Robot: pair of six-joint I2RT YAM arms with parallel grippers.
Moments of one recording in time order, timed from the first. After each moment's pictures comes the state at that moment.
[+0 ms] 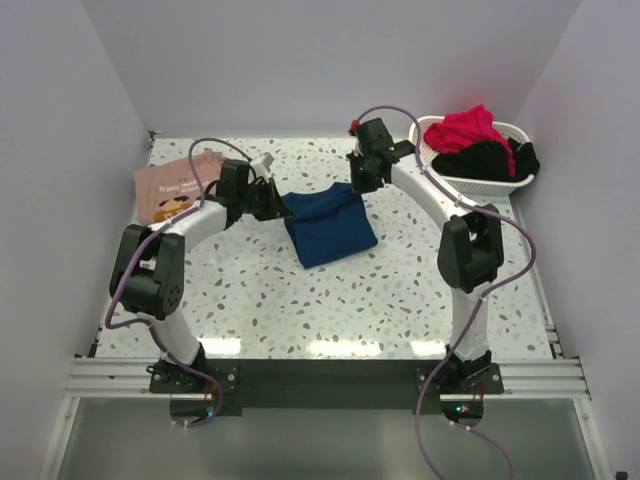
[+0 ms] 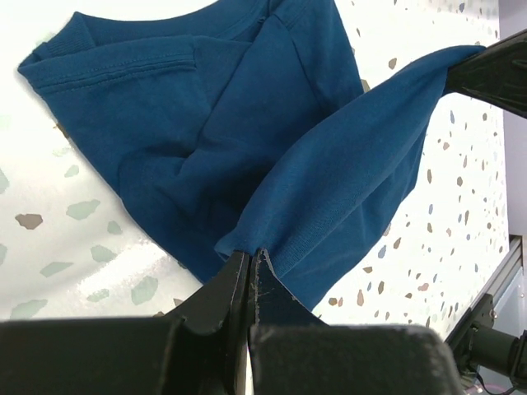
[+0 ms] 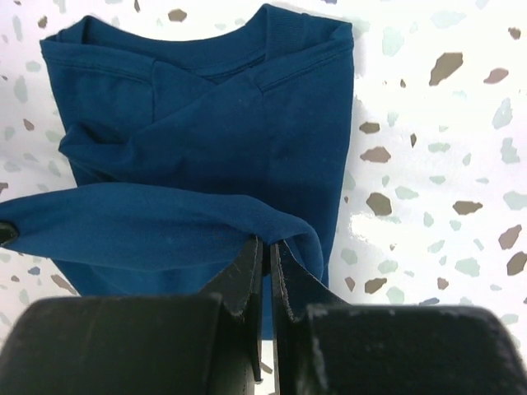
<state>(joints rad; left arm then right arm) -0.26 1.75 1.10 -0.07 0.50 -0.44 0.44 2.04 1.83 -0.75 0.00 0.27</state>
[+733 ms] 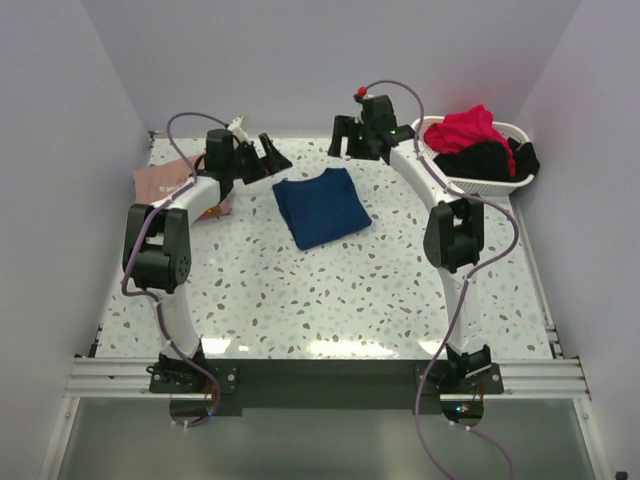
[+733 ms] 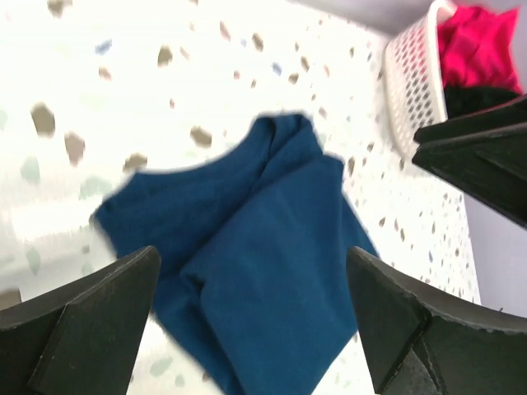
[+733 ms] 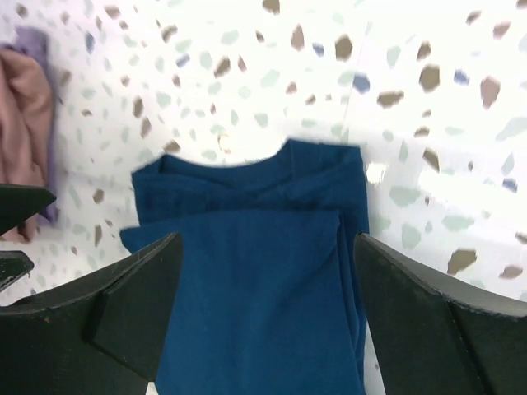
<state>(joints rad) -0.14 1.96 1.37 0.09 0.47 -0.56 0.37 2.31 2.19 -0.59 -0.12 0.36</state>
